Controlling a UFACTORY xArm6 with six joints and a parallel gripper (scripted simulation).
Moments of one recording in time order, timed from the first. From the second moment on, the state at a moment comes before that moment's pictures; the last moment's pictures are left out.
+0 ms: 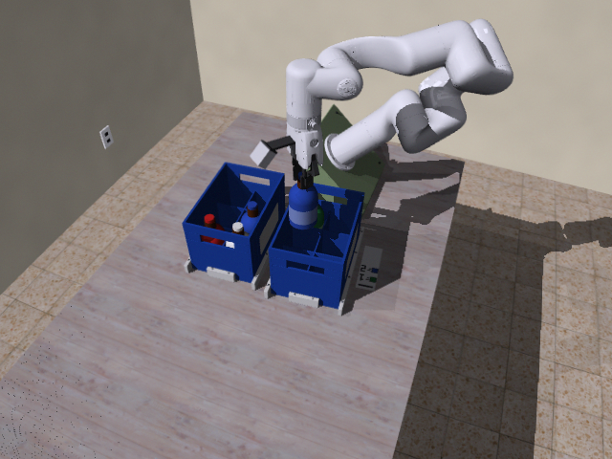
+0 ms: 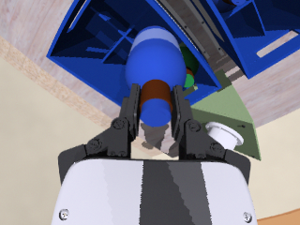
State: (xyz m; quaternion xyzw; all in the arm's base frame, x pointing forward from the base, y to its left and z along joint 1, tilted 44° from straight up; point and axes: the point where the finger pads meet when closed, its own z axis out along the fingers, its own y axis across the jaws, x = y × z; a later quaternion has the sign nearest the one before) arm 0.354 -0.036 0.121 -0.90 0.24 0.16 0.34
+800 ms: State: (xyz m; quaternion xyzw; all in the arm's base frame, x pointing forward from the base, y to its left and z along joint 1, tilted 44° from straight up) arm 0.352 -0.023 0.107 -0.90 0.24 0.16 0.34
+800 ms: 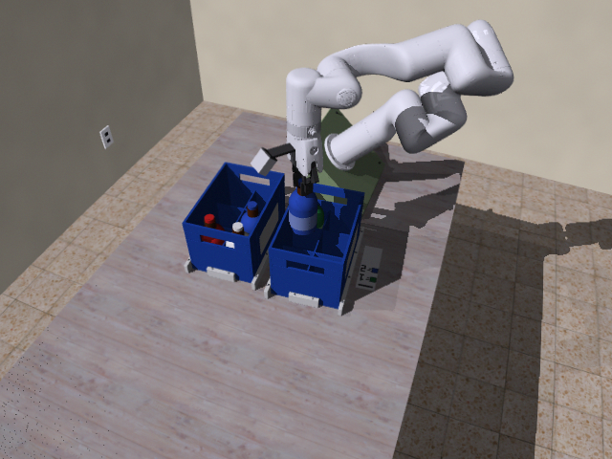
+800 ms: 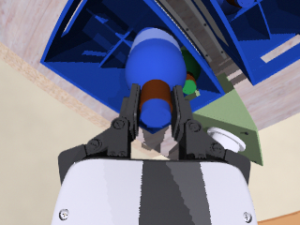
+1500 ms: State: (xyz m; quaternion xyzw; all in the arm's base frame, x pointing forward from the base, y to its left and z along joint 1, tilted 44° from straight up) arm 0.349 -0.010 0.093 -0.90 0.24 0.16 0.34
